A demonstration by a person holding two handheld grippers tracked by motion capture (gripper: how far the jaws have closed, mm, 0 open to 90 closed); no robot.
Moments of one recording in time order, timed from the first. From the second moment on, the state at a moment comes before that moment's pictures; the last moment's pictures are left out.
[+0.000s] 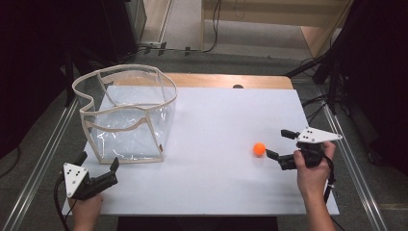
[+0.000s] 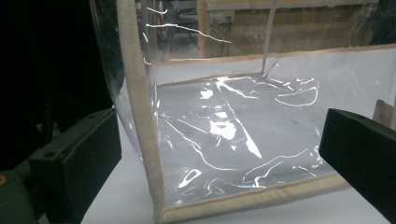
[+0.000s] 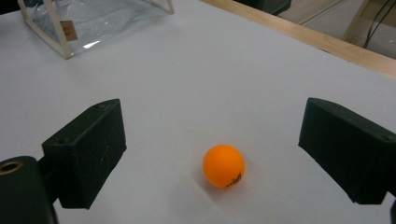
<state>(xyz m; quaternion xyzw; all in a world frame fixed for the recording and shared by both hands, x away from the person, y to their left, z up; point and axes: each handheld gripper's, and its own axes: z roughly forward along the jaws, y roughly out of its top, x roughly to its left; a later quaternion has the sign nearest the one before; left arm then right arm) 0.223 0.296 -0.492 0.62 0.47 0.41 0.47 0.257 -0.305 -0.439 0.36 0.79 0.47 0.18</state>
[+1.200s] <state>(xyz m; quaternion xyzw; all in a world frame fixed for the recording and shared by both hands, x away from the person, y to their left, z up) 0.223 0.295 -0.493 0.63 0.47 0.41 0.47 0.306 -0.273 -0.451 0.38 0.85 0.35 0.10</state>
